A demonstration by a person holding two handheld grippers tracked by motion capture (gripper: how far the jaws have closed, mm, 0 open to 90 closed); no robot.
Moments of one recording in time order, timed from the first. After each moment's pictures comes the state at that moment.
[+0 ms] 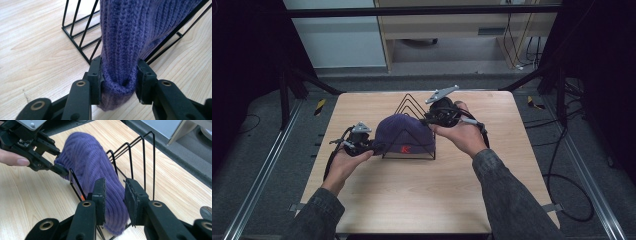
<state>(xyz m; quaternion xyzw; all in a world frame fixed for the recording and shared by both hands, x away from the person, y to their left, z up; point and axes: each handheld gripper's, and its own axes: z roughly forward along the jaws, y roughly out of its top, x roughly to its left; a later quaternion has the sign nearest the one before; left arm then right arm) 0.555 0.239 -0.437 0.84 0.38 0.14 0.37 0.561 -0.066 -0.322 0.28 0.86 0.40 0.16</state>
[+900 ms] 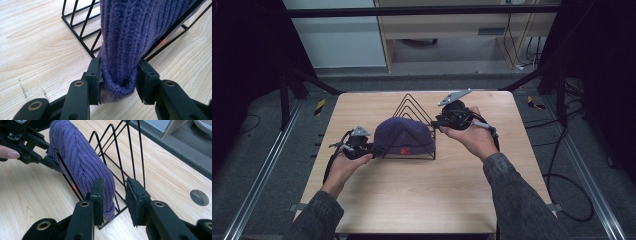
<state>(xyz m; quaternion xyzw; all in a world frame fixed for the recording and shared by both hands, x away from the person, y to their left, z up) 0.552 0.244 -0.451 0.83 0.39 0.13 0.37 0.558 -0.095 -0.331 0.31 0.85 0.39 0.17</state>
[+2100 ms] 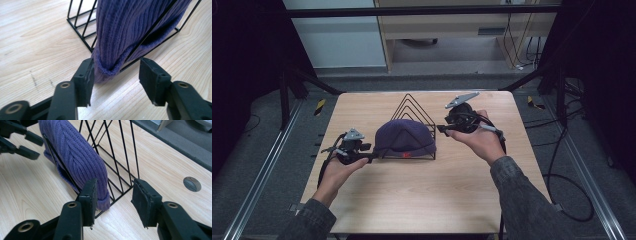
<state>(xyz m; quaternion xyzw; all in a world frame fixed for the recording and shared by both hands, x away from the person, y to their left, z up) 0.526 0.253 -0.432 0.82 0.40 0.16 0.38 0.552 -0.112 -0.336 0.33 0.85 0.38 0.17</state>
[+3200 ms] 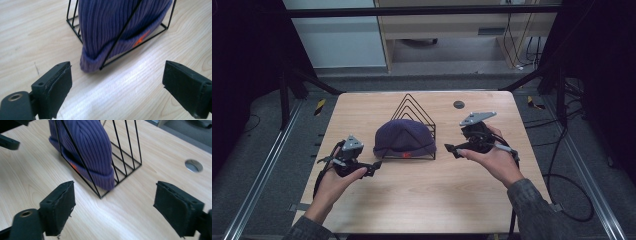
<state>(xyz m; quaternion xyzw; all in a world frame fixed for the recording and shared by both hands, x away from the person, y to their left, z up) 0.485 0.245 -0.422 0.82 0.40 0.18 0.37 0.508 -0.146 -0.361 0.35 0.84 0.39 0.17</state>
